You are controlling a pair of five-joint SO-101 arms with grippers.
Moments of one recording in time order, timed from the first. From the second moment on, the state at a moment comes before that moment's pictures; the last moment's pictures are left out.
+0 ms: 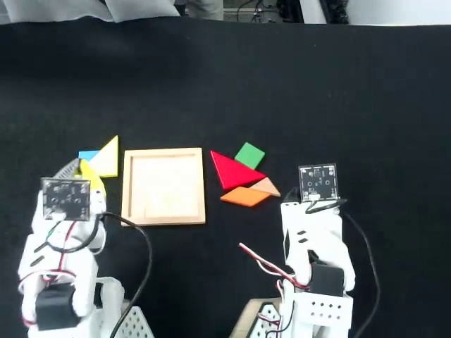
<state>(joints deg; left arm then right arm) -11.7 -104.0 72.6 56.7 -15.3 8.1 -103.3 96.6 53.8 11.8</state>
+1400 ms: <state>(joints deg) -14.9 -28.5 9.0 97.1 -51.7 8.1 -103.3 96.6 55.9 11.8</state>
